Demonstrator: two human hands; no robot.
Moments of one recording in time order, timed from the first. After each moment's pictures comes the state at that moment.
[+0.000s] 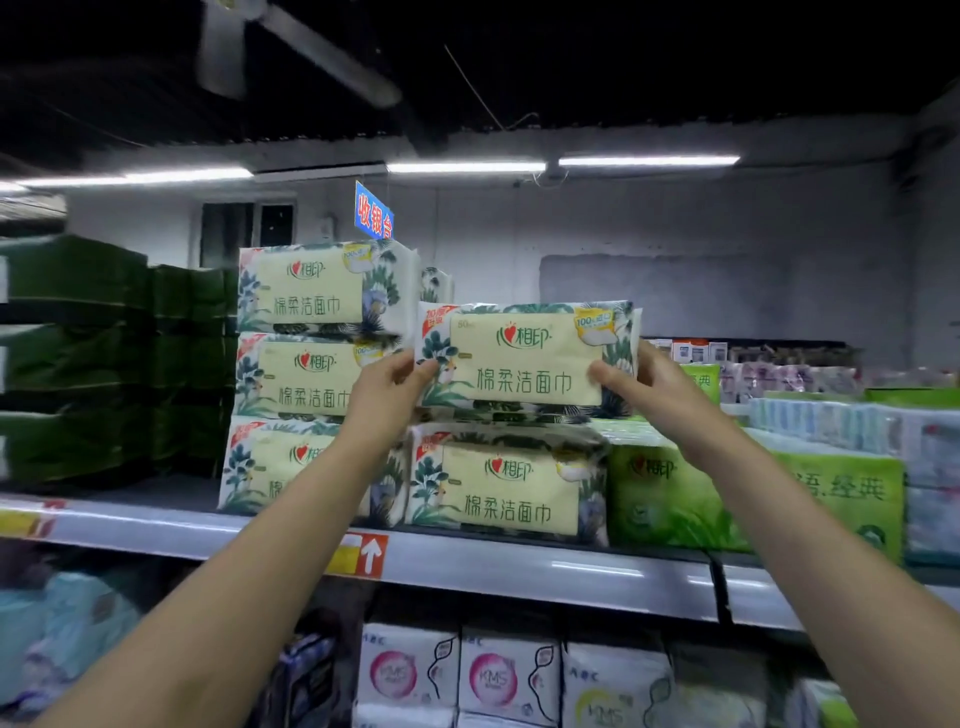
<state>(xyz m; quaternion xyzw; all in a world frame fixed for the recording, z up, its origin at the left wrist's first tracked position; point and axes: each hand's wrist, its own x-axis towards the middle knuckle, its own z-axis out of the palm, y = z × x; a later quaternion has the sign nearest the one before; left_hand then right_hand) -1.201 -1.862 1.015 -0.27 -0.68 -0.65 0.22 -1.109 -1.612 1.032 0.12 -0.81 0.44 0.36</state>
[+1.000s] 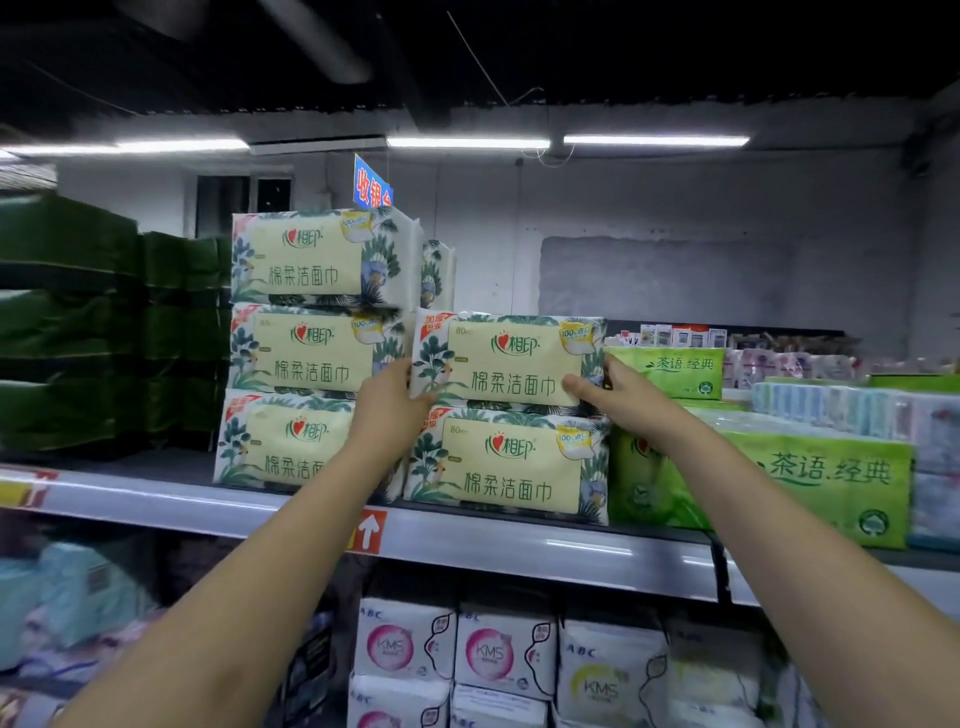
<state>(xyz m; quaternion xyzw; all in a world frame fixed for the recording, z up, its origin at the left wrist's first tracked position) -1.222 -1.850 0.989 -0.20 -0.79 -0.50 0.29 -1.173 -1.593 1.012 0.03 -0.89 0.35 0.29</state>
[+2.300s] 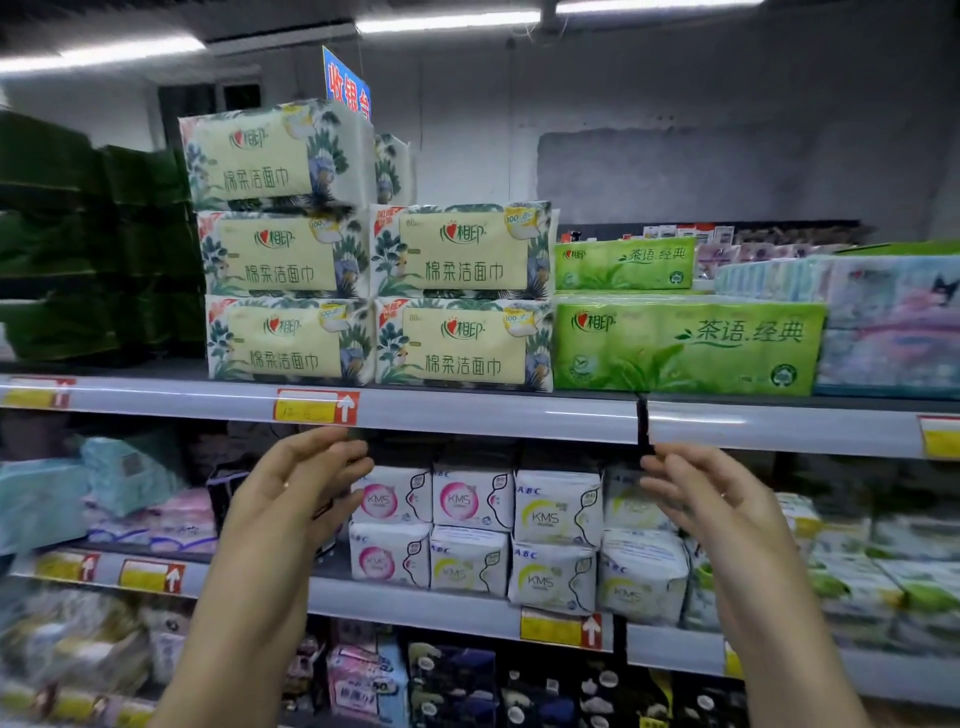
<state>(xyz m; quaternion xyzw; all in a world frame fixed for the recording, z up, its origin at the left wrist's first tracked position) -1.016 -1.892 0.872 -0.11 -0.57 -0.81 0.11 -0.946 -1.631 0.858 -0.08 -0.63 0.68 0.36</state>
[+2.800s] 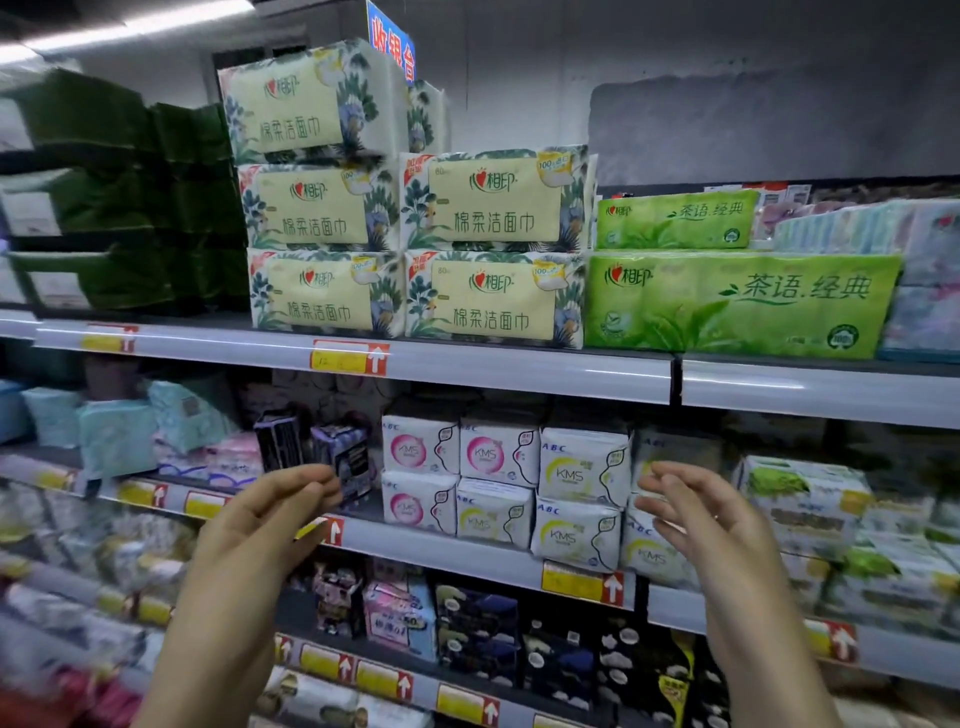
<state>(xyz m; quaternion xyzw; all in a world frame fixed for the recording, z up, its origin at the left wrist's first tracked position) -0.987 -1.917 0.829 0.00 -0.63 -0.77 0.13 -0.948 -1.637 0.812 -0.10 -0.65 0.69 0.30</state>
